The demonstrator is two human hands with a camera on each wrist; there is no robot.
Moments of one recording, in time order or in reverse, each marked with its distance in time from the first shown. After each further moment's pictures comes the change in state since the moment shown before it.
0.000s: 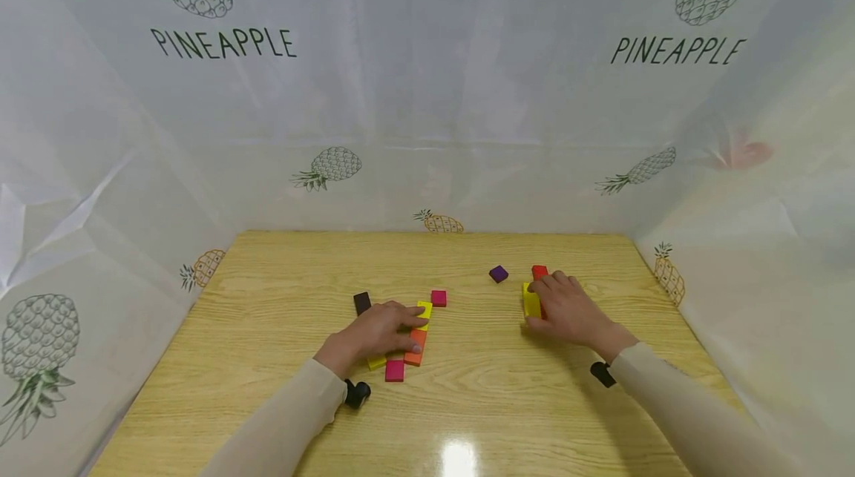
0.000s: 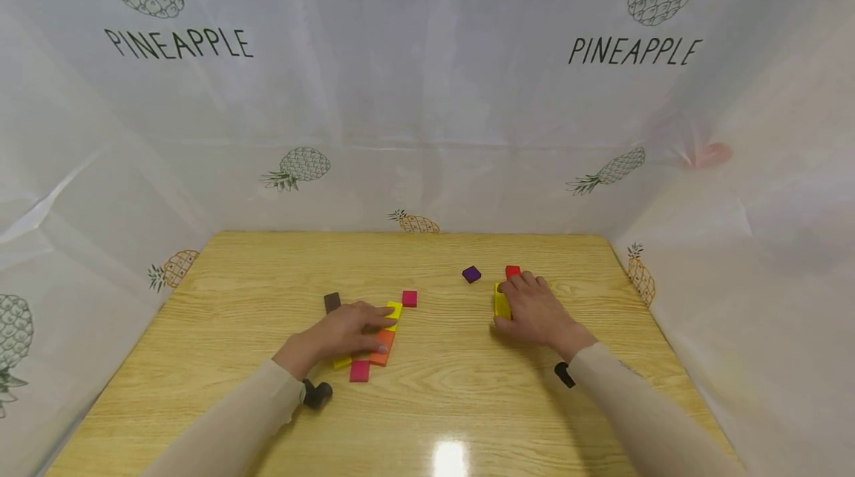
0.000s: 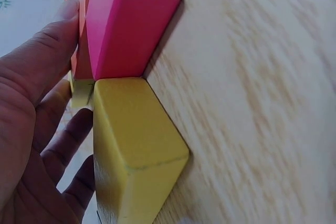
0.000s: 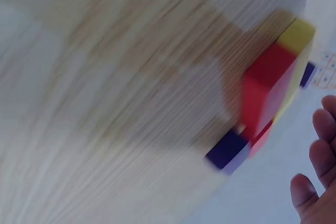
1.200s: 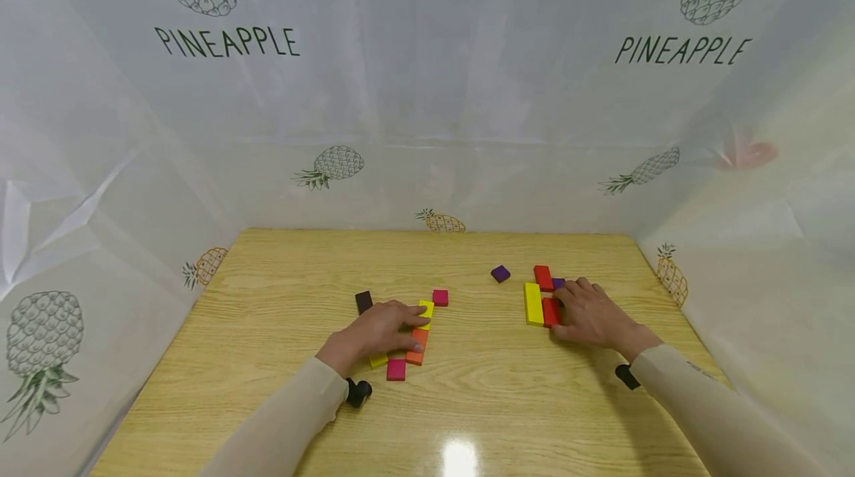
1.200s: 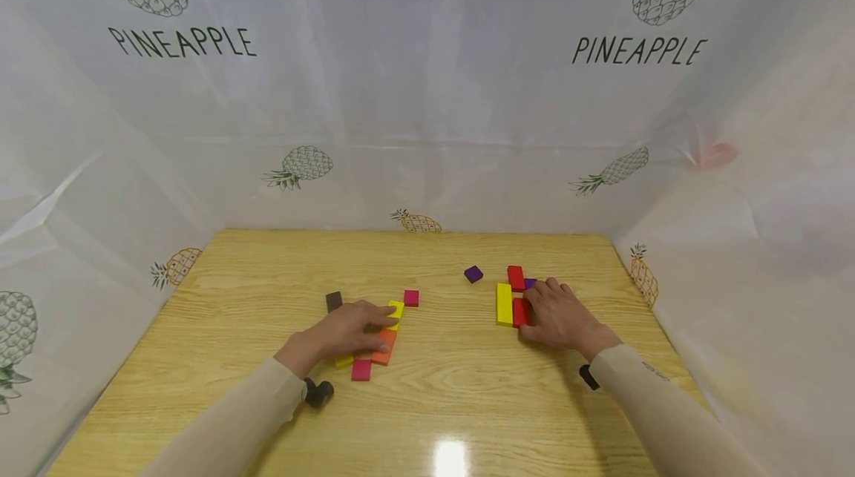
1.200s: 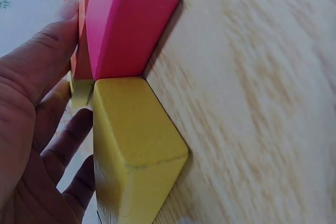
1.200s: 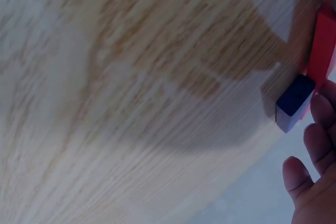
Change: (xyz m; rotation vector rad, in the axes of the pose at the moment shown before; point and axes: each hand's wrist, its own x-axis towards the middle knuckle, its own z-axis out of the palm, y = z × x) left_hand 0.000 0.002 -0.002 0.010 -0.007 0.000; right_hand -0.024 0.038 0.006 -0.042 -0.096 0.011
